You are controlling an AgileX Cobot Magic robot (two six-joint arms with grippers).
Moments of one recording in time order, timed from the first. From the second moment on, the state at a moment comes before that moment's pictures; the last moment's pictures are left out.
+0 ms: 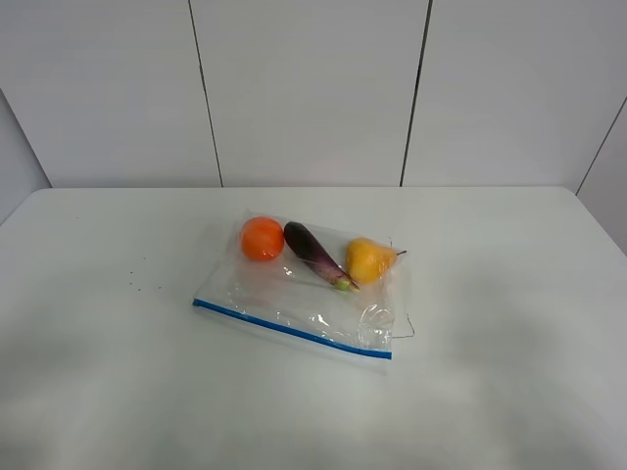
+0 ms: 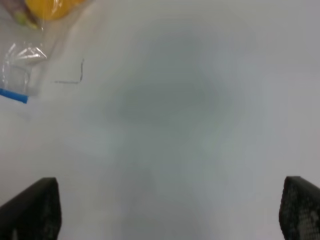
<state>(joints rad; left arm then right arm) -0.01 0.00 -0.49 0.01 1.05 -0.01 0.03 0.21 -0.49 0.08 1.03 -0.06</state>
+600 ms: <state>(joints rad) -0.01 0.00 -0.49 0.01 1.05 -0.01 0.03 0.19 -0.49 0.08 1.03 -0.06</state>
